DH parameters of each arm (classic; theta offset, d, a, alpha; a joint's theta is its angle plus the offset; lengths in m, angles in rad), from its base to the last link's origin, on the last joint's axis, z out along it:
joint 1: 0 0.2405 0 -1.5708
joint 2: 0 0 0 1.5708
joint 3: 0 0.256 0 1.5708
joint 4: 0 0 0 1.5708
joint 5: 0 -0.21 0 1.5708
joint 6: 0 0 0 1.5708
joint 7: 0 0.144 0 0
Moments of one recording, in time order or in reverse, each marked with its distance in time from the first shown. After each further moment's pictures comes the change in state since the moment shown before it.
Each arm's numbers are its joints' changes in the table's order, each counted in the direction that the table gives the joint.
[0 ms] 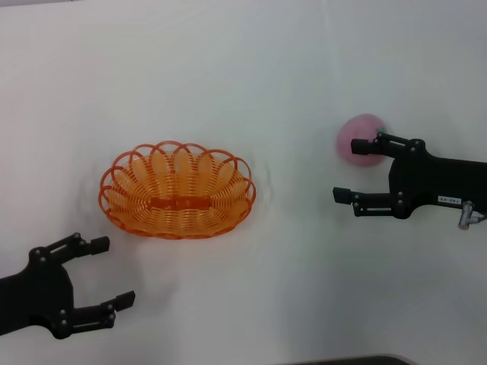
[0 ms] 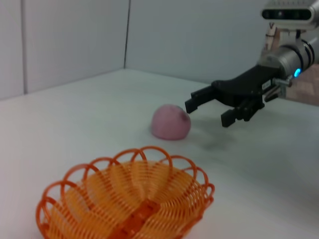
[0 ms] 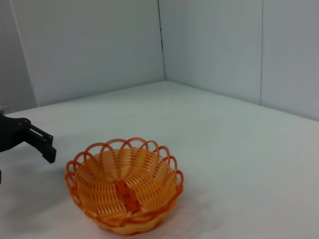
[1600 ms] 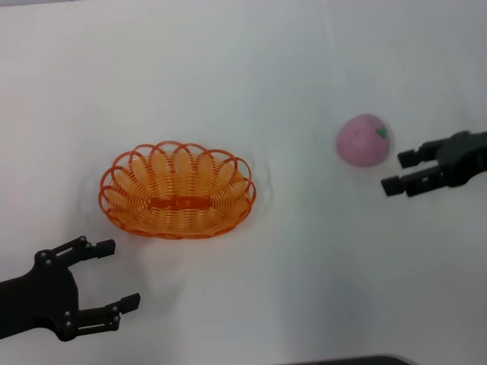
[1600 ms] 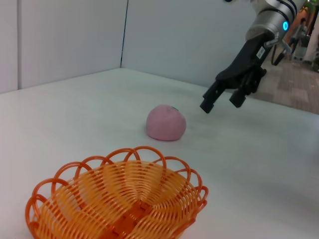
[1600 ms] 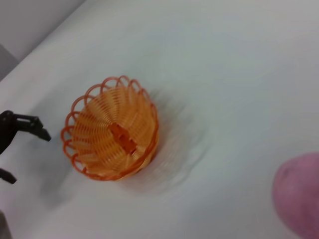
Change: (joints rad) left arm -0.004 0.000 0.005 0.022 -0.009 0.000 -0.020; right arm 0.147 -0.059 -0.025 0.360 0.373 -0.227 0.870
